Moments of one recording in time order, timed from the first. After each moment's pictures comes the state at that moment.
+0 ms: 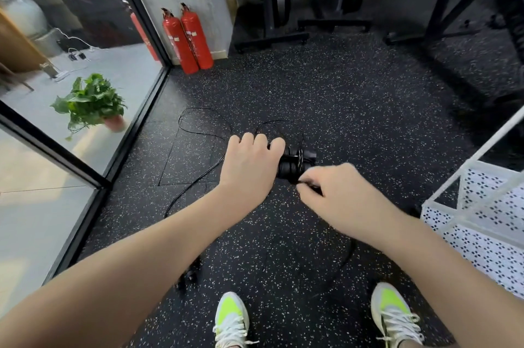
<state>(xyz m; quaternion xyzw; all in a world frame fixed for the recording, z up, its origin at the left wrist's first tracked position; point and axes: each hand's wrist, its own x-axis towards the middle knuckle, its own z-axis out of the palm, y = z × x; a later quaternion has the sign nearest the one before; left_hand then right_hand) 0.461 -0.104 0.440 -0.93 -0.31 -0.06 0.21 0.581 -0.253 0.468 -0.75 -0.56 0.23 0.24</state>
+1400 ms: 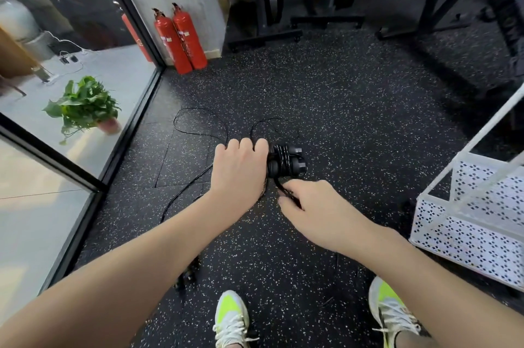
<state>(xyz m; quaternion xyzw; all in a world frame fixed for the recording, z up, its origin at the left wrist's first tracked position) 0.457 -0.113 0.442 -0.91 -0.38 -0.02 0.18 0.561 -0.256 0.446 -0.73 -0.54 0.32 0.28</state>
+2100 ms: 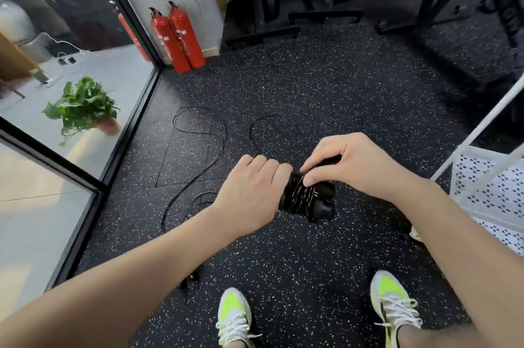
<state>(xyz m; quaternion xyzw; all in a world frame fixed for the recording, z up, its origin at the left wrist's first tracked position) 0.442 -0.130 0.423 -0.97 -0.11 -0.13 0.15 0.636 -0.249 0.465 -0.65 -0.55 0.33 0.41</state>
